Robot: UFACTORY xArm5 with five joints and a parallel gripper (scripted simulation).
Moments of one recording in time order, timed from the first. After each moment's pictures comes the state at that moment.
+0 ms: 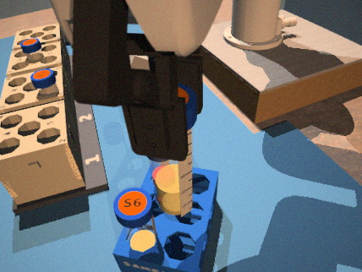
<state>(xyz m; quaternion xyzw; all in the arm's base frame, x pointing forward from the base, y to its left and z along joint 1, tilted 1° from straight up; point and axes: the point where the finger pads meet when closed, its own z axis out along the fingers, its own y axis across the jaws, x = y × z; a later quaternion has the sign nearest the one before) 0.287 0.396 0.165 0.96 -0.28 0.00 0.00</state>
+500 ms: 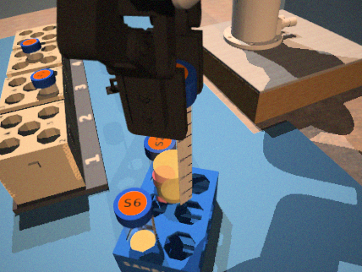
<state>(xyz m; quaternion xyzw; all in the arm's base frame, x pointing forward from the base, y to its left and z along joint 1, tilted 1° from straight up) 0.287 0.396 0.181 0.96 -0.28 0.00 0.00</state>
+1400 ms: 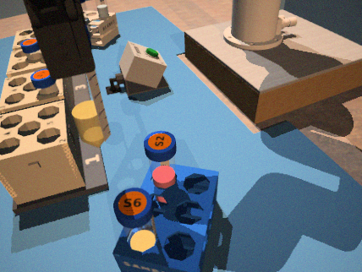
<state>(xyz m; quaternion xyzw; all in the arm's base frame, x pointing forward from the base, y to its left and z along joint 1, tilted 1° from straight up) 0.340 0.309 0.183 1.00 0.00 0.00 0.00</state>
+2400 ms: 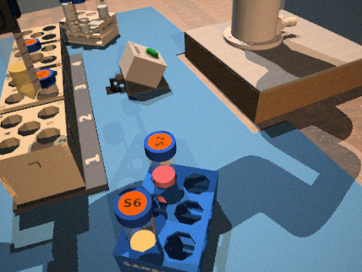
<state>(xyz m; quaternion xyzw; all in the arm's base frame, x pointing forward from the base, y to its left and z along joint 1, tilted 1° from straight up) 0.408 0.197 0.186 1.00 0.01 0.00 0.00</state>
